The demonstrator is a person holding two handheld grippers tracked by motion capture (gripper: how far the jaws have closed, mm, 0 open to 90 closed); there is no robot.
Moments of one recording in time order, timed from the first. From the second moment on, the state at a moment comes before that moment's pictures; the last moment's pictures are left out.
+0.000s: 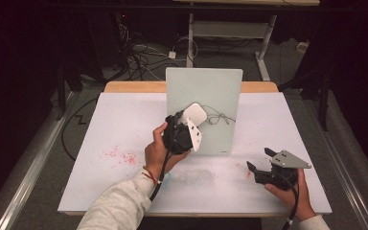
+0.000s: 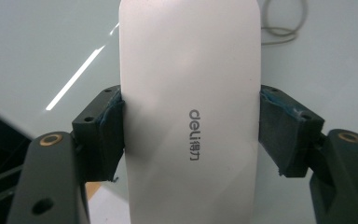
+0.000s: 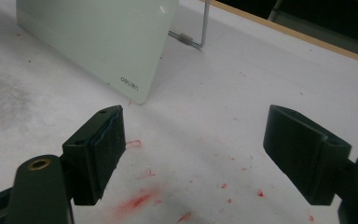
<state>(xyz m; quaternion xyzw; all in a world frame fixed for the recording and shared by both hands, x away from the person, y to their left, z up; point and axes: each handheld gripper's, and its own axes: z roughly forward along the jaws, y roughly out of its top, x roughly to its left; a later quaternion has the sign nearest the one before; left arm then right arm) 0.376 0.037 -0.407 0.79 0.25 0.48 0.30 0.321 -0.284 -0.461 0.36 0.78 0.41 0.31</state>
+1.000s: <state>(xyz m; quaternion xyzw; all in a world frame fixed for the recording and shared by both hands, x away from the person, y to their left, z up) 0.352 0.067 -0.474 0.81 0.24 0.49 0.24 0.320 -0.283 -0.460 0.36 0.78 0.40 0.31</state>
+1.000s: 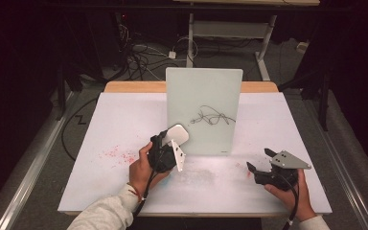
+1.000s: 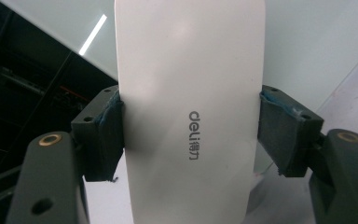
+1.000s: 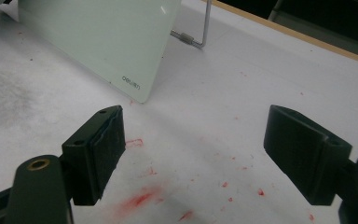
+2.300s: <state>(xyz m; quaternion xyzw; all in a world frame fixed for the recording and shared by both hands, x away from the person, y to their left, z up) 0.378 -0.006 -0.404 0.79 0.24 0.48 0.29 0.320 -0.284 -0.461 0.36 0.78 0.40 0.31</state>
